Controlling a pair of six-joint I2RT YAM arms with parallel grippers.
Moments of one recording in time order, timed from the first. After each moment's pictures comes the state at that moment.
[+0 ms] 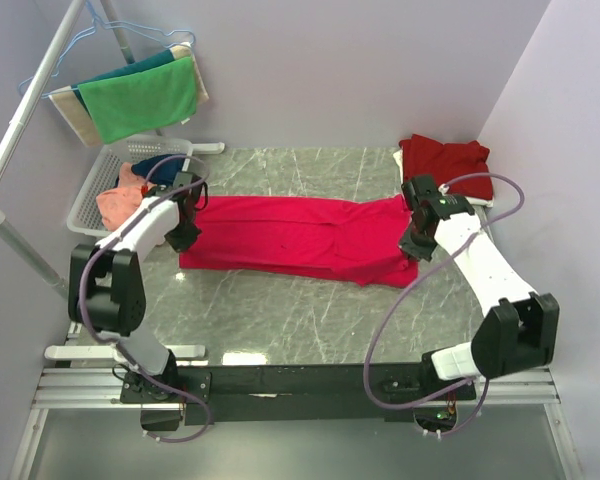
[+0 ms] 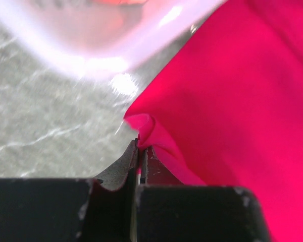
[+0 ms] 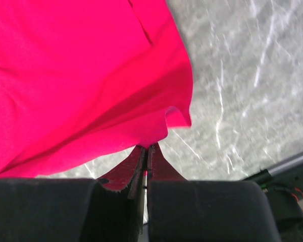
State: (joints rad) left arm -0.17 1.64 1.21 -0.89 -0.43 -0.88; right arm 0.21 1.37 1.20 -1.10 0.27 0.83
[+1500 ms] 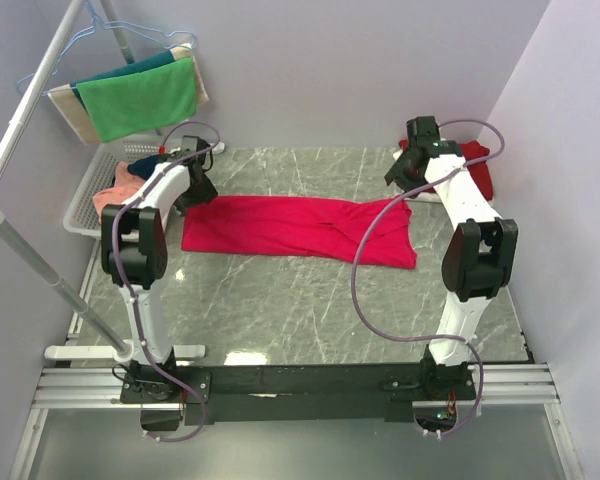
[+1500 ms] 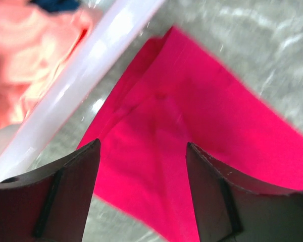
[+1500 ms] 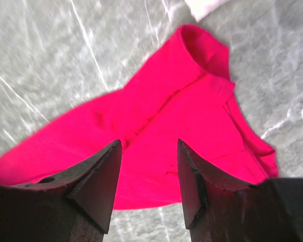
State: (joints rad) left arm -0.12 2.08 1.72 -0.77 -0.35 -0.70; right arm 0.08 1.92 1.77 -0.85 0.13 0.71
